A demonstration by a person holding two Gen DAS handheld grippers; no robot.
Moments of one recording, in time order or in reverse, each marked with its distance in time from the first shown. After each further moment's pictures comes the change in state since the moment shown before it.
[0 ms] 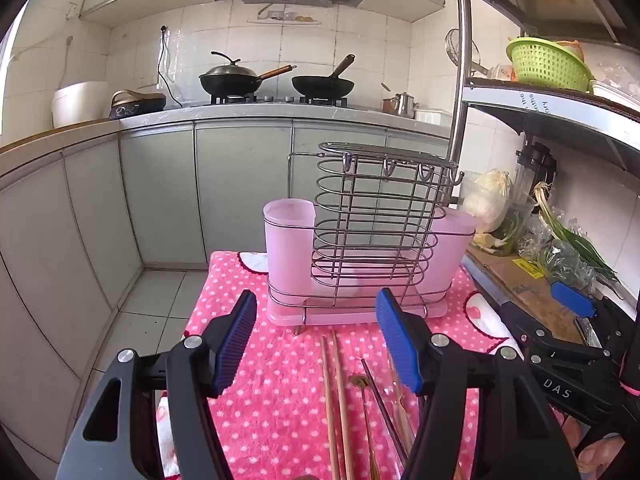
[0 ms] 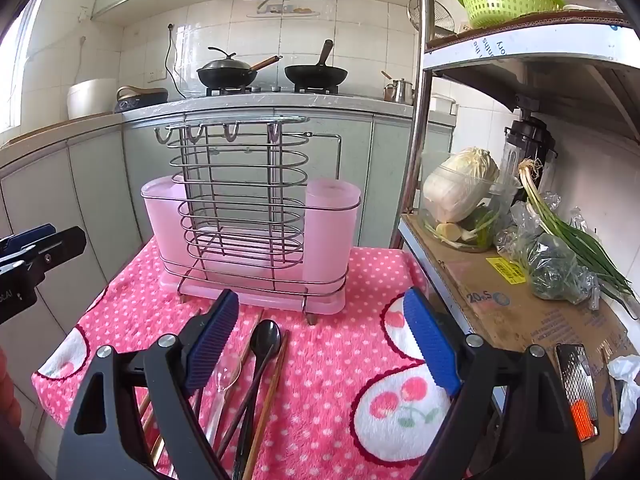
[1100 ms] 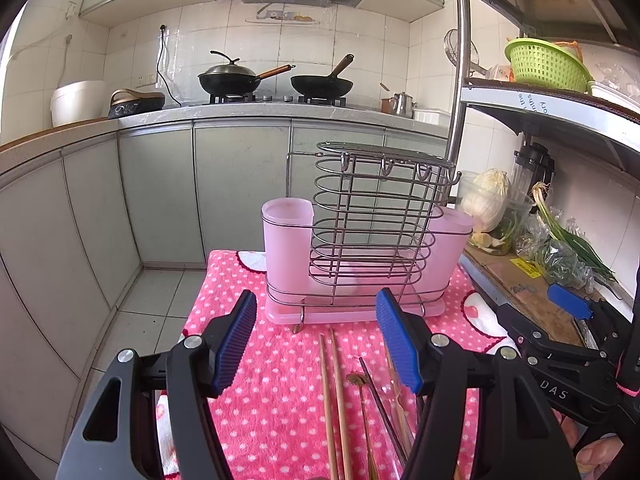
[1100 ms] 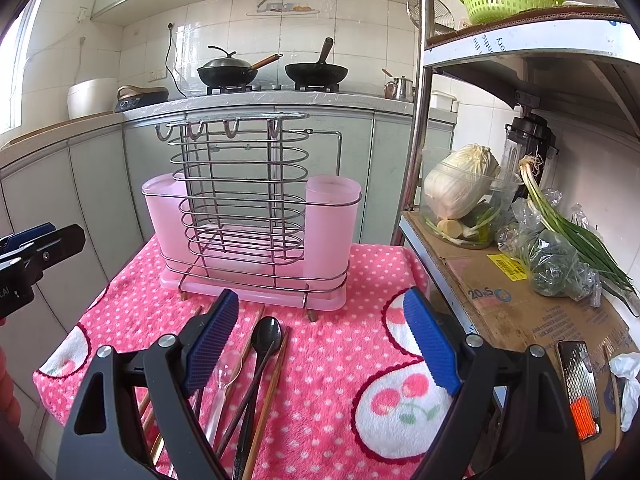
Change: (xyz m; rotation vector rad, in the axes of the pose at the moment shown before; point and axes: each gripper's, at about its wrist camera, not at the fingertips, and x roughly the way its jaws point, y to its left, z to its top) left arm -0.003 -0.002 0.000 0.003 -0.005 0.000; right arm 0.001 0.000 -0.001 0.001 0.003 0.005
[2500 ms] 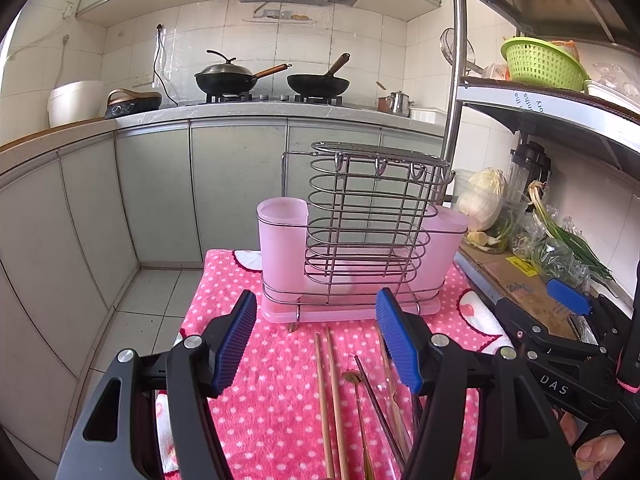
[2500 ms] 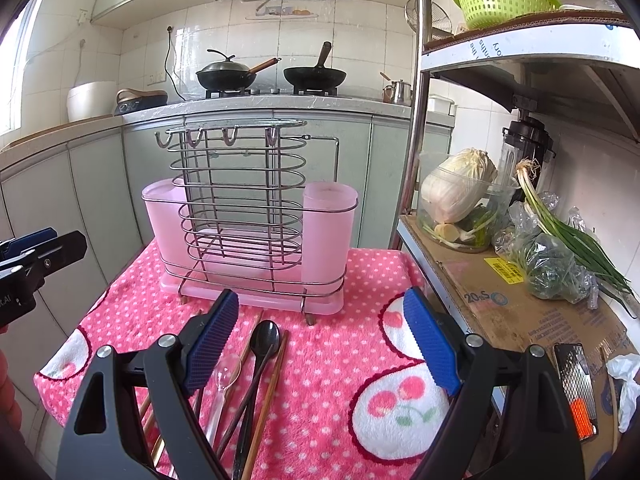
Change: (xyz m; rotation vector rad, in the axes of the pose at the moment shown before) left arm -0.006 -0.004 0.002 0.001 0.006 -0.011; right arm -0.005 -0.003 0.004 0.006 -0.010 -0.001
